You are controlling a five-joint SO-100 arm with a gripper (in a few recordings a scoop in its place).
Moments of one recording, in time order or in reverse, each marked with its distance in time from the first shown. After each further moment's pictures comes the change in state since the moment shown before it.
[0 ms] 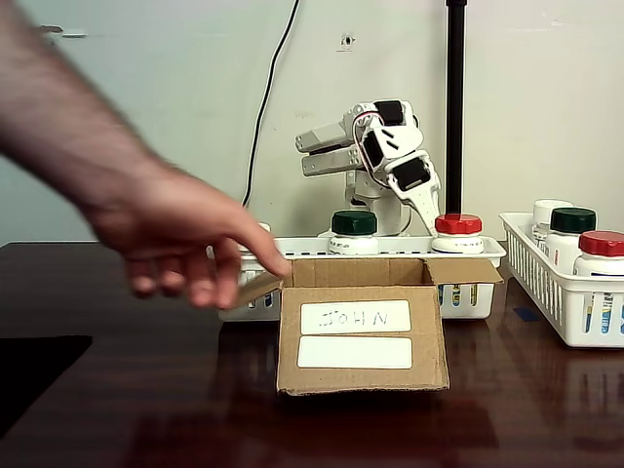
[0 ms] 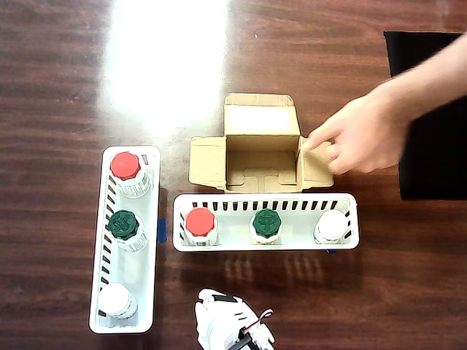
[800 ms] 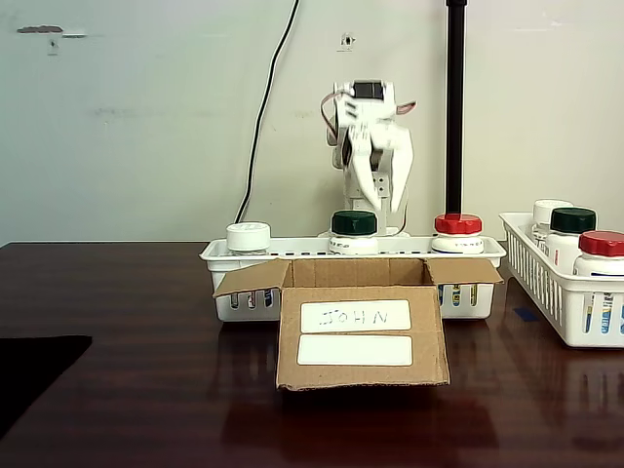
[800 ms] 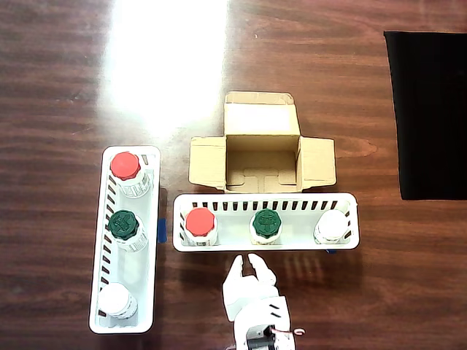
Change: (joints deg) arm 21.2 -1.2 -16.0 -2.7 38.4
